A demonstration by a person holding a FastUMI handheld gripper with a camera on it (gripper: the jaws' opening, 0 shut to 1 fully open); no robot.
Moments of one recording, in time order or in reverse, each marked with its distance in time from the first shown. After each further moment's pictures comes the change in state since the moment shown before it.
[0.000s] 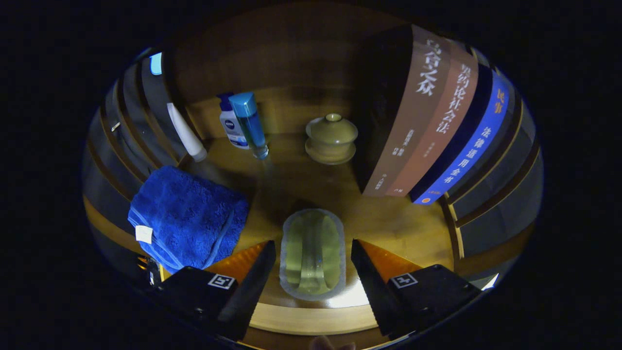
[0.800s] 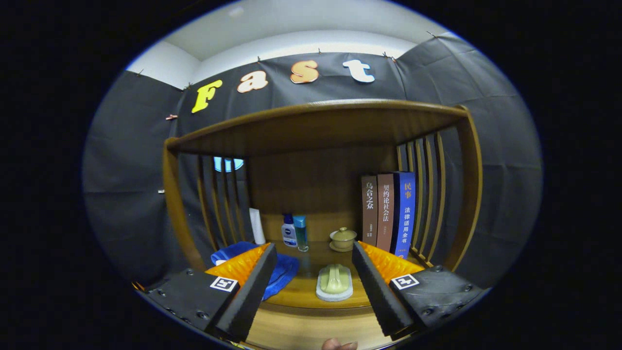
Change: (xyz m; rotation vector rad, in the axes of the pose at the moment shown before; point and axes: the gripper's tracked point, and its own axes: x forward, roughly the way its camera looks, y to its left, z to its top) arm -0.217 0.022 -0.016 0.013 -0.841 0.133
